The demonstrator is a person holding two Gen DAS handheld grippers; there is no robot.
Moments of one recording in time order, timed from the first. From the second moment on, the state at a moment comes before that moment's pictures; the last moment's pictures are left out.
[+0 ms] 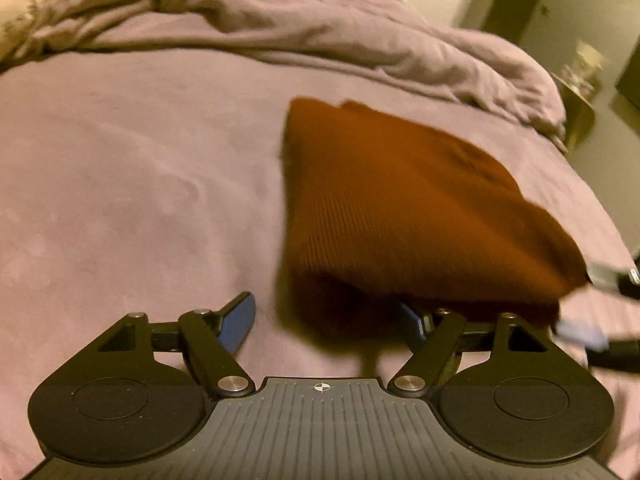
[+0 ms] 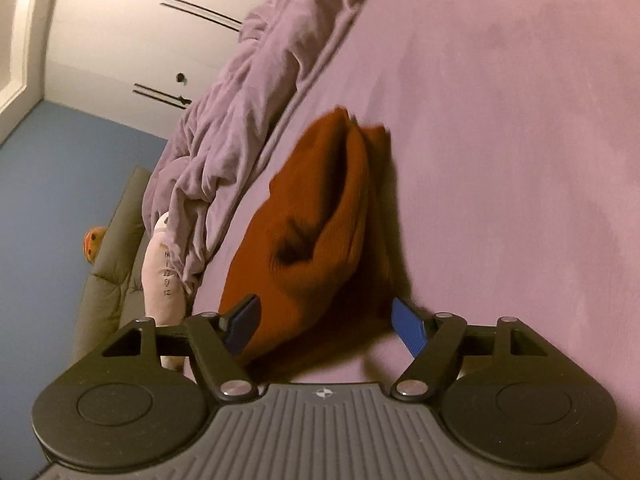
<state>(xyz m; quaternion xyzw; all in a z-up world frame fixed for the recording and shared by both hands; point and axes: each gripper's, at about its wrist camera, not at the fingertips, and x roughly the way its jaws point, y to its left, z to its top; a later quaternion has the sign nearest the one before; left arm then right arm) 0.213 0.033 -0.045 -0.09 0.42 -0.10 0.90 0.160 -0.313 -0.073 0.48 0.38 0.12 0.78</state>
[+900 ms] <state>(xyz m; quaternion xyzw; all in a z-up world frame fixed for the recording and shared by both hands) 0.159 0.051 -0.027 -0.19 0.48 -0.05 0.86 0.189 -0.262 -0.059 0.25 0.39 0.00 0.88</state>
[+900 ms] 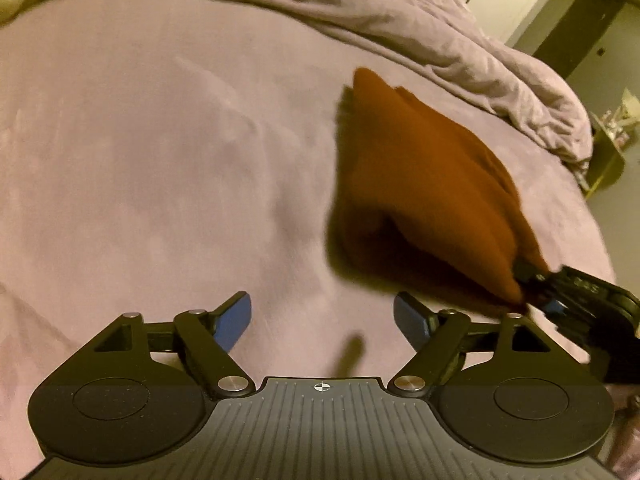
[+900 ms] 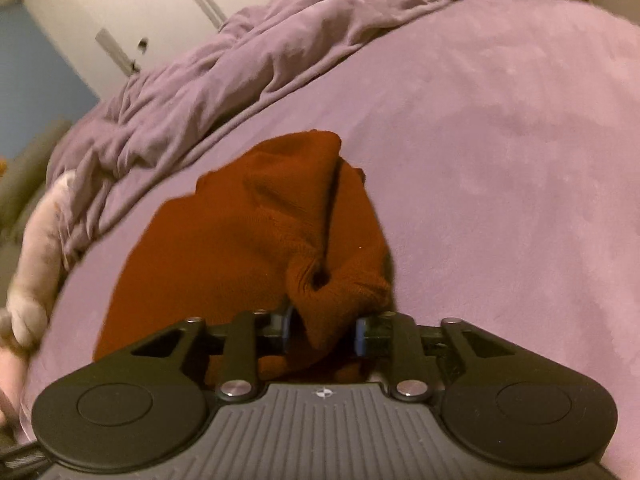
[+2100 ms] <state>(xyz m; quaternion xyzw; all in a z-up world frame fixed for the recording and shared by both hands) 0.132 0.011 0.053 0.00 0.47 -0.02 0.88 0.108 -0.180 0.043 0.04 0.49 -0.02 0.87</state>
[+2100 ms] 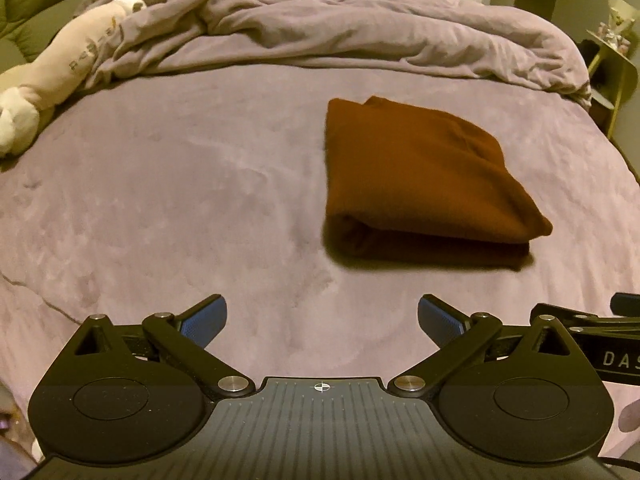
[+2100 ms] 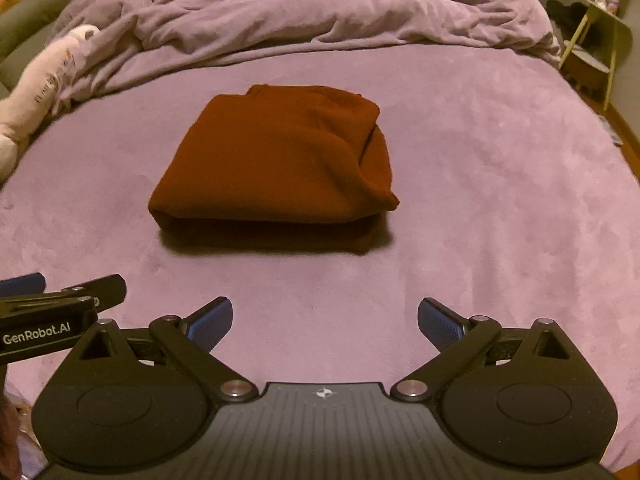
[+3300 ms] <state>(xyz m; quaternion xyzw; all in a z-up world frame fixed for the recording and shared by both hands) 0.131 -0.002 0.049 0.00 0.49 -0.05 0.87 0.108 -0.181 0.047 0.03 0.49 -0.04 0.87</state>
